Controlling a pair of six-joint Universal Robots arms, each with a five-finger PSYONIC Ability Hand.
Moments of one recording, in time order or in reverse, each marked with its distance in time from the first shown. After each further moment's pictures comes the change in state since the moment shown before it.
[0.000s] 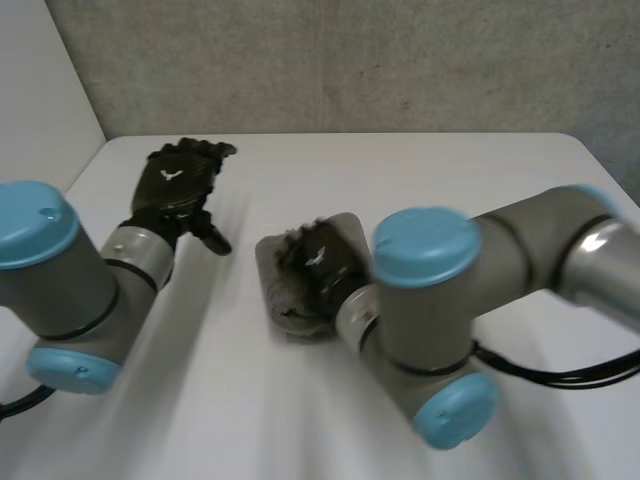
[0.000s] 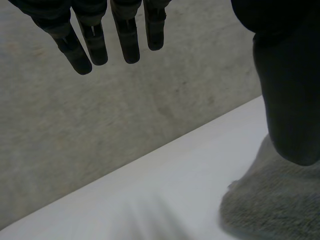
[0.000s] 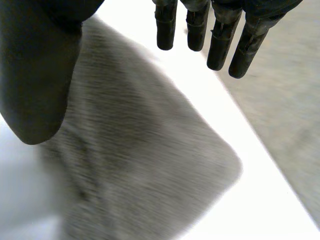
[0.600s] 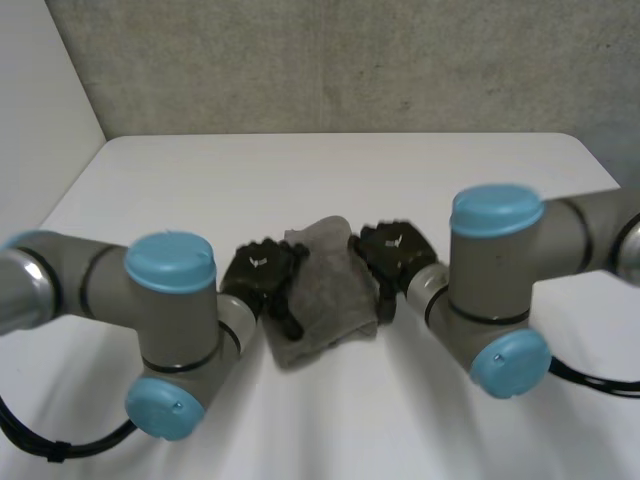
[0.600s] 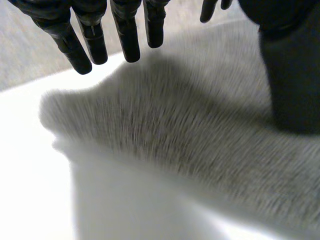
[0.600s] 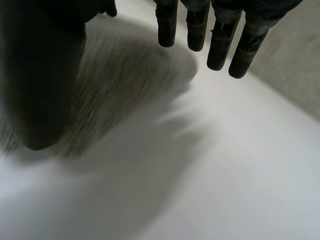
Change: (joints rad) left arm -0.218 -0.290 0.186 -0.237 -0.100 -0.074; right arm -0.219 0.010 0.043 0.023 -0.045 0.269; left_hand -0.019 0.000 -0.001 0.000 0.001; right_hand -0.033 0.000 0.000 0.000 0.000
